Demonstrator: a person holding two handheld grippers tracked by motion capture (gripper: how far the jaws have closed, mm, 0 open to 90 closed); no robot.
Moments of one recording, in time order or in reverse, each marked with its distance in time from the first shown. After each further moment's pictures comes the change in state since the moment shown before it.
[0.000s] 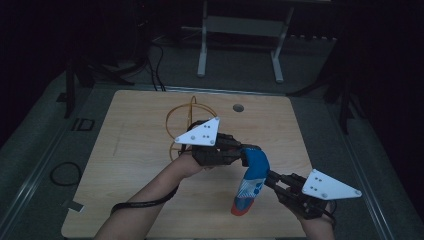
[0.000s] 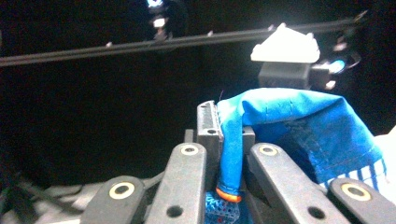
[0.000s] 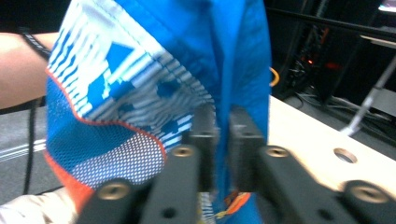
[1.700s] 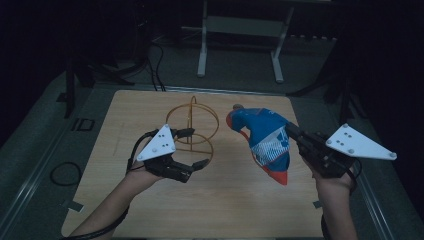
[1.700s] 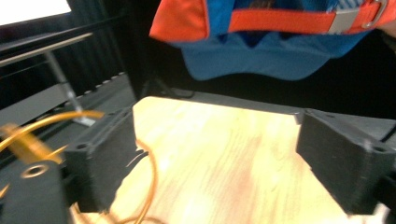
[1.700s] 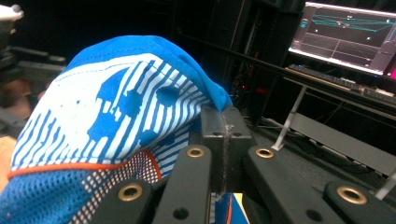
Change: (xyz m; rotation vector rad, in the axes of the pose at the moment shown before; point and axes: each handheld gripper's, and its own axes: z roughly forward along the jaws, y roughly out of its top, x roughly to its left) left arm -0.040 -0.010 -0.097 0.322 0.531 -0.067; right arm -0.049 0.080 -0.007 -0.078 -0.242 -0.051
